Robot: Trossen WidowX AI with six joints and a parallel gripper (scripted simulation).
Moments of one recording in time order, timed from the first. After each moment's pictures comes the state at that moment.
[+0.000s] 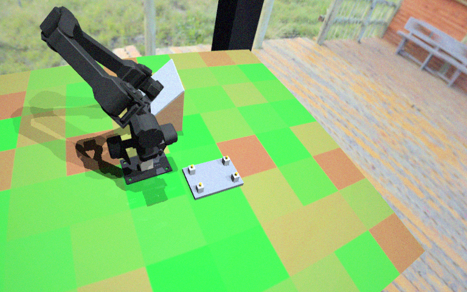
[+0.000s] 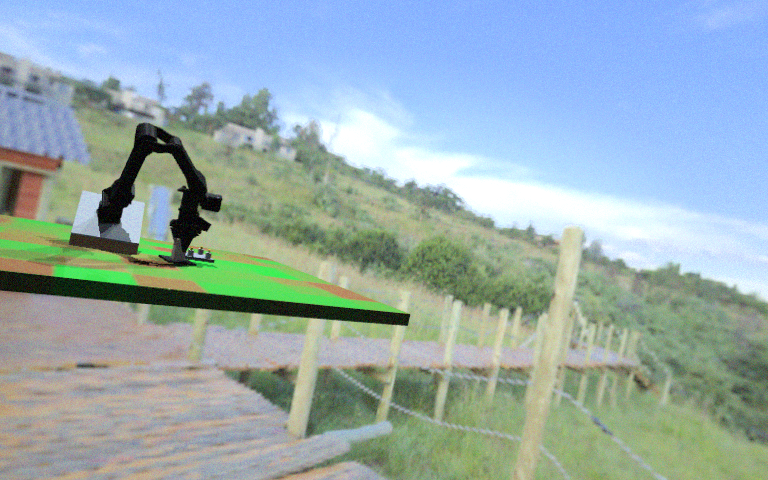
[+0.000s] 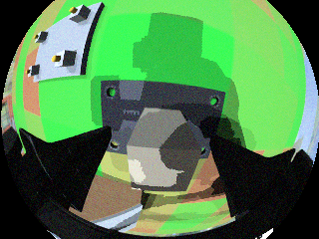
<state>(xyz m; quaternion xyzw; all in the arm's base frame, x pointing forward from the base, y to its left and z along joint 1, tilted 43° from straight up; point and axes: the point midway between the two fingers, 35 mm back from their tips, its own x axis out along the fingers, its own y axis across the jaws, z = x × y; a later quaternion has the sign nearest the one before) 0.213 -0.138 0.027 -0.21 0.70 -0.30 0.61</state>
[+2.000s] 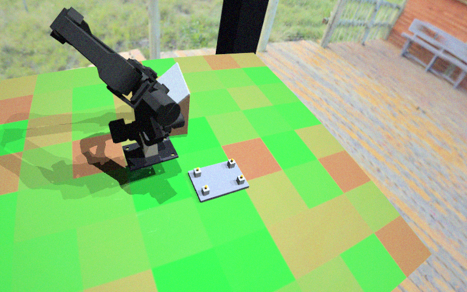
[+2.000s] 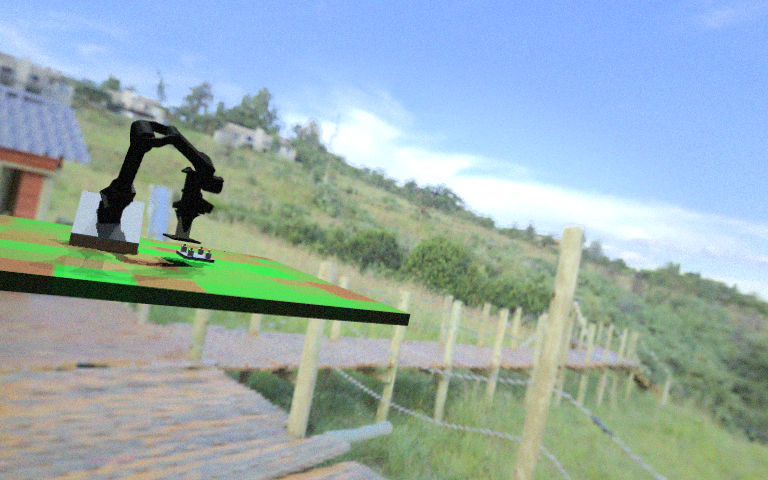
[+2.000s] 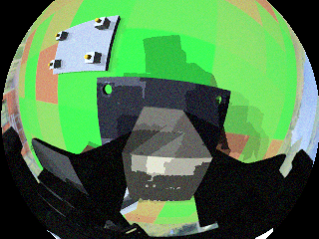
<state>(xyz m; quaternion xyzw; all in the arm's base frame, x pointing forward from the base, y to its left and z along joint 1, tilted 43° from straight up) 0.223 -0.091 0.075 -0.21 0.71 -0.30 0.60</state>
